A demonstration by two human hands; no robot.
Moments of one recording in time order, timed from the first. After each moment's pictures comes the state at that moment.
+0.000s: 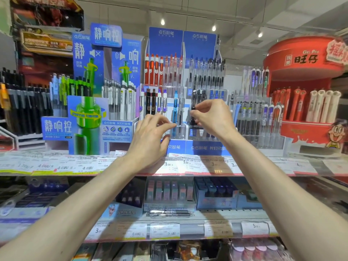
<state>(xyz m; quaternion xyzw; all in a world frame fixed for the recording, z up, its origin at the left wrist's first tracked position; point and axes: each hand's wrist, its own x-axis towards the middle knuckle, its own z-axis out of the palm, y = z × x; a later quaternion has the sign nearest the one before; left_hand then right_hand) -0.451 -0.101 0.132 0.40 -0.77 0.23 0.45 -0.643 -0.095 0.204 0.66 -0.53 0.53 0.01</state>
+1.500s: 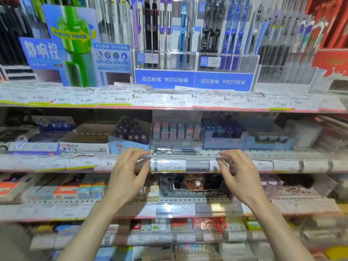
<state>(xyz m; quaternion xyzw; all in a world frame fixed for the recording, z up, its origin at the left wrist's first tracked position) -0.402 -0.030 -0.093 0.52 -0.73 -0.02 0.45 -0.718 -0.025 -0.086 0.73 -0.54 0.42 0.05</state>
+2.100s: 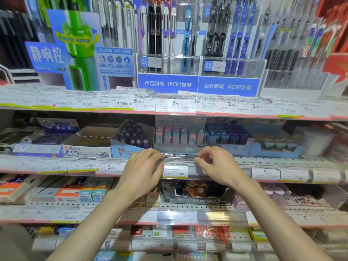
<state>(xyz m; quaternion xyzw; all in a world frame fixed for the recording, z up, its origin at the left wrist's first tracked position) -0.426 -0.052 -0.075 0.53 -0.79 0.07 0.31 -0.676 -0.075 -0.047 0.78 -0.56 0.26 -0.05</state>
